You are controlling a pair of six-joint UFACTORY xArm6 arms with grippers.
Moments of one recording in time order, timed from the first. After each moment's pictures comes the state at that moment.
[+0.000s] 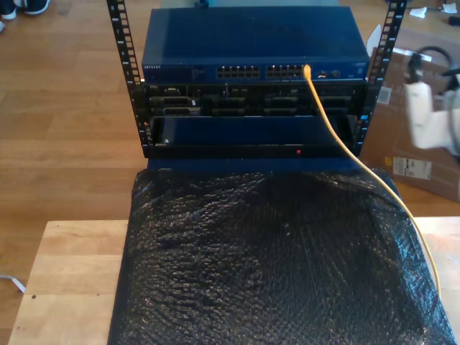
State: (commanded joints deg) left arm 78.3 -29.0 -6.3 3.3 62.4 -182.9; right arm -14.8 -10.6 -37.6 4.6 6.1 -115.7
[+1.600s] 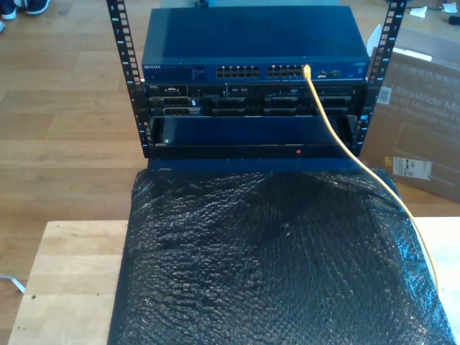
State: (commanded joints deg) left arm 78.3 -29.0 -6.2 3.3 62.5 -183.0; right arm -69.8 -37.8 -24.5 2.6 71.8 -167.7
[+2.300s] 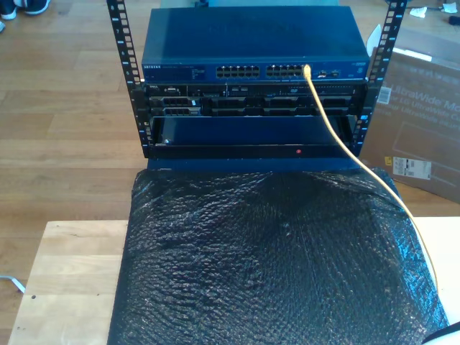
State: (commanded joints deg) left arm 78.3 -29.0 -6.3 3.3 62.5 -182.9; right arm -80.3 -43.7 -5.0 1.8 57.8 -176.6
